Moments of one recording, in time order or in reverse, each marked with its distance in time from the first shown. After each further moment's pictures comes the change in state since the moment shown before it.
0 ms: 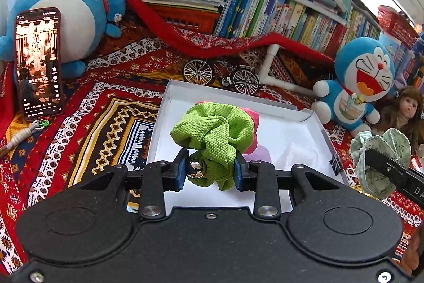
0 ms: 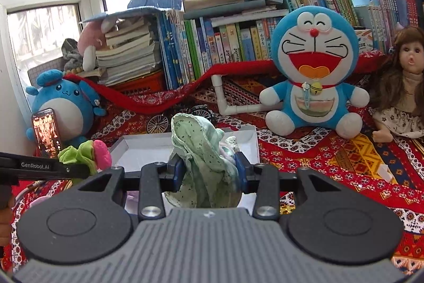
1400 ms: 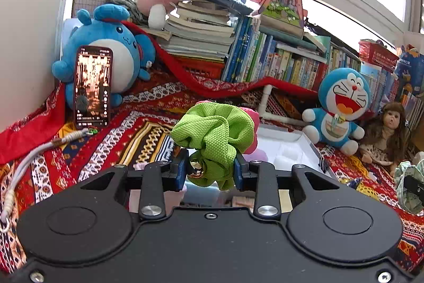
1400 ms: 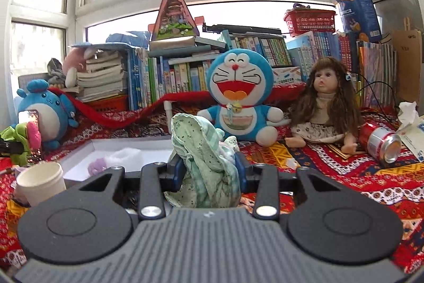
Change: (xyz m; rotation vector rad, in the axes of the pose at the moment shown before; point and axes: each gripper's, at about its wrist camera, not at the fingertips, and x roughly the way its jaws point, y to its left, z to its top) left arm -0.117 0.022 -0.086 0.025 -0.307 0.020; right arm -0.129 -0.035 -0.074 -0.043 -0.249 -0.171
